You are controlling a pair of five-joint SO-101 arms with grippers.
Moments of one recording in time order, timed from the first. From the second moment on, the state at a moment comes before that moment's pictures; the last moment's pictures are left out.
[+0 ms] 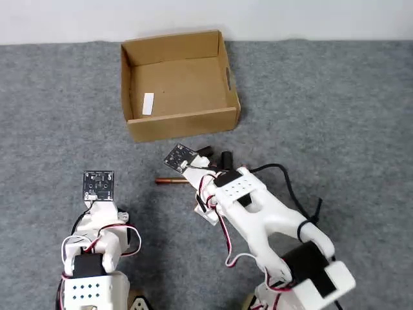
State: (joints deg) left arm -10.0 -87.7 97.5 56.4 3.2; right arm -33.6 -2.3 42.0 46.9 22.0
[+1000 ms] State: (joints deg) left arm -10.0 -87.7 97.5 56.4 3.2; right arm -22.5 -0.6 6.2 94.8 9.3
